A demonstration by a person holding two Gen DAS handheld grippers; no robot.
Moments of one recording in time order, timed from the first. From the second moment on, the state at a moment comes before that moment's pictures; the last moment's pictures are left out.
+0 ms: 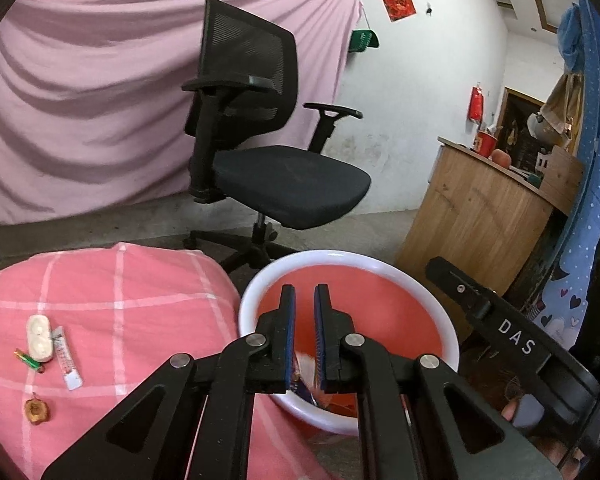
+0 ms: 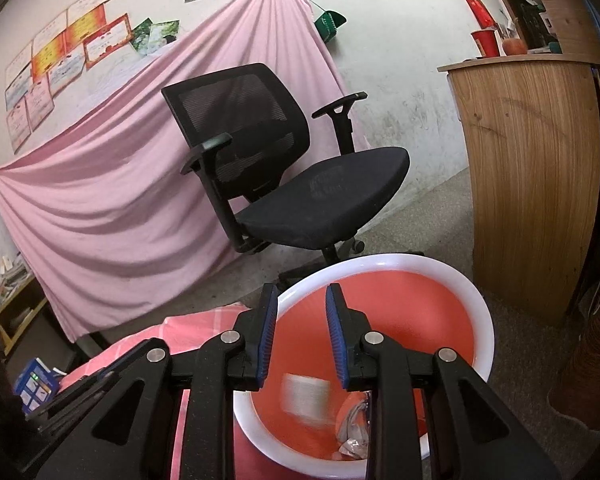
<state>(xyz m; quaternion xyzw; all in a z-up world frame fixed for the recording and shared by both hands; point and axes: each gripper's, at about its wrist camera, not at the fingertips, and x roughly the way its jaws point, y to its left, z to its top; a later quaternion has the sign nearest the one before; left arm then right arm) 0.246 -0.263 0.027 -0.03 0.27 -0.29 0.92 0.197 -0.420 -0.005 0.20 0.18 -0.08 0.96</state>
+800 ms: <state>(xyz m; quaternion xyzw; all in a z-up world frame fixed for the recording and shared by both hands) 0.187 -0.084 0.070 -0.07 0.15 -0.07 0.98 0.188 -0.317 0.031 0.13 0.07 0.03 0.99</state>
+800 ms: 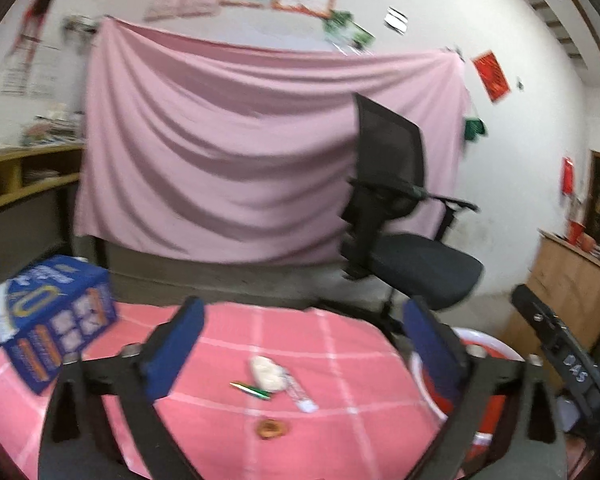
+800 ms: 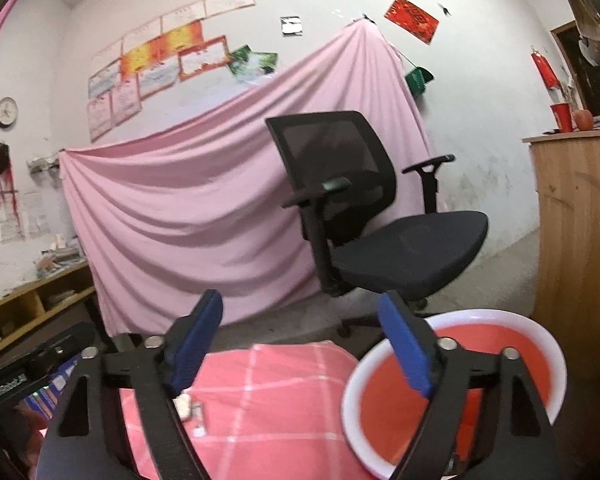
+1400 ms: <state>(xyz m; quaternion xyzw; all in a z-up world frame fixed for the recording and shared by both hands) 0.149 -0.032 0.036 -0.05 0.12 0.01 0.99 0.178 -0.270 0.029 0.07 0.02 0.08 0.99</state>
